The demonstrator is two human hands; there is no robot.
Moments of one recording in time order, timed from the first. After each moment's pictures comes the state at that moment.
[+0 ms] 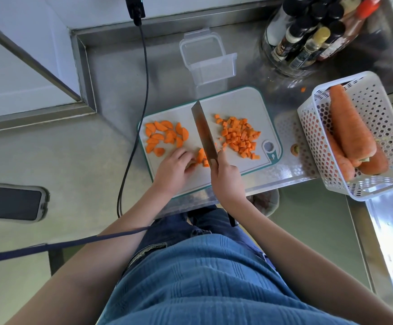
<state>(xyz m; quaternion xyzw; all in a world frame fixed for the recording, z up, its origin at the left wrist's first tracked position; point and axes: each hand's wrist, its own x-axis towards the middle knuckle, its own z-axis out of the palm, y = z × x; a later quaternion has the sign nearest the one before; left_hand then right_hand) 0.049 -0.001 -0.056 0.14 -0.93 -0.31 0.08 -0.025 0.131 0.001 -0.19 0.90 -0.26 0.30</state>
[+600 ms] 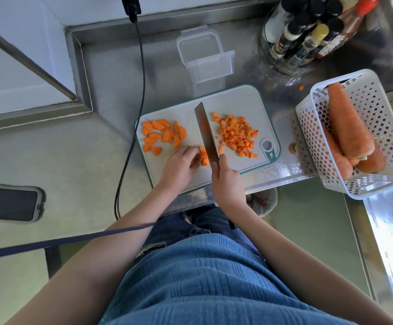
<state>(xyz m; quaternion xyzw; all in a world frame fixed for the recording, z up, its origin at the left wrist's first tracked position) 0.032 0.014 -0.042 0.17 -0.91 -0.36 0.10 -0.018 0.140 0.000 -0.17 0.91 -0.24 0.28</state>
